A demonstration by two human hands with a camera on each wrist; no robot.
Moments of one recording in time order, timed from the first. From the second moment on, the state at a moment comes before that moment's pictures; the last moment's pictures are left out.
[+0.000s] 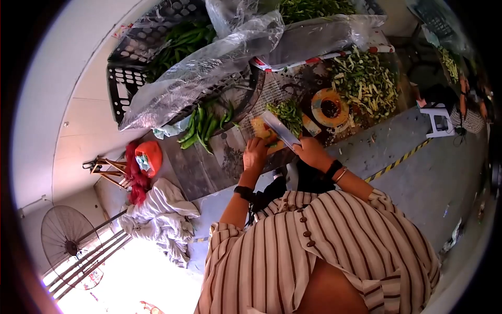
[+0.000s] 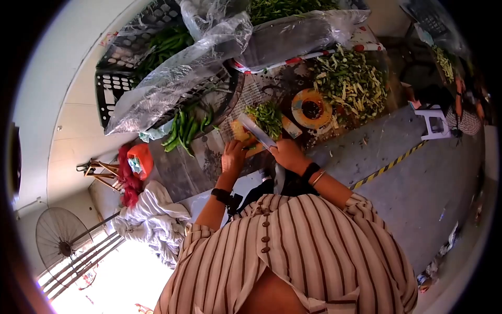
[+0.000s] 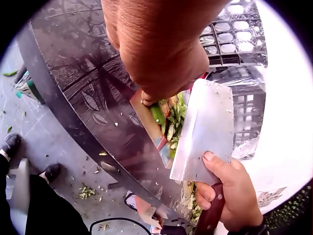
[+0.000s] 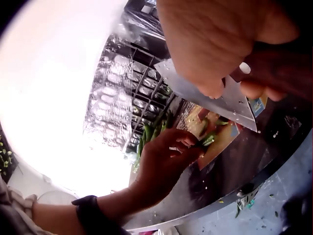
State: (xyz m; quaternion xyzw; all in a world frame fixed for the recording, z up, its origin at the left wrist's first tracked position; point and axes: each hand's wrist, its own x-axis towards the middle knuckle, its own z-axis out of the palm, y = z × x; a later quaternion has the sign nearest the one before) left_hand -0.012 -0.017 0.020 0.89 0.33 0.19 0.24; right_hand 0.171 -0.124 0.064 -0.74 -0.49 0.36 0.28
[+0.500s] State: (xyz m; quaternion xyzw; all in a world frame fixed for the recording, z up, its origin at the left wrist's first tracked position) left_hand -0.018 -0.028 0.025 0.87 0.34 0.27 0.25; right_hand 0.148 -0.107 0.063 -0.70 -0.60 0.33 0.18
